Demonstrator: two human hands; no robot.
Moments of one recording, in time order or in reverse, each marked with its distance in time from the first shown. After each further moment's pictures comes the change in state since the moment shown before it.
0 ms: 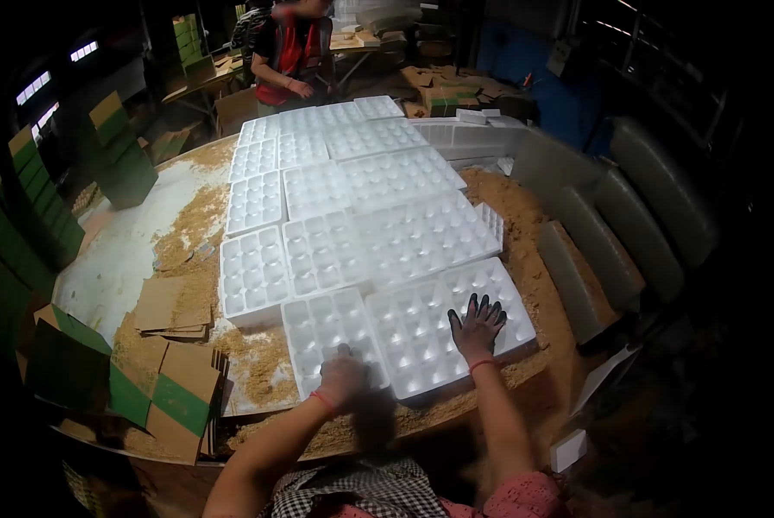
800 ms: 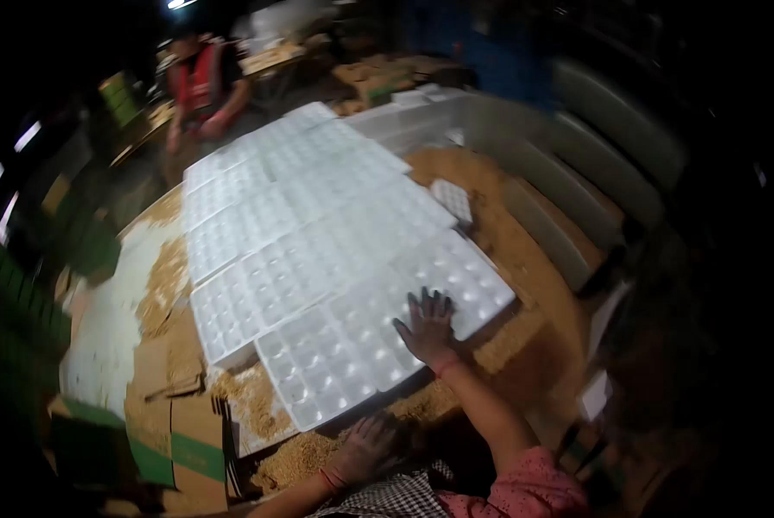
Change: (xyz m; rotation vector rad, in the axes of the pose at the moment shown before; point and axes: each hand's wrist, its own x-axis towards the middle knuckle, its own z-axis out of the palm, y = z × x) left_hand -0.098 0.001 0.063 -0.115 0.186 0.859; right_hand -0.030 -0.049 -0.001 0.174 0.105 -0.134
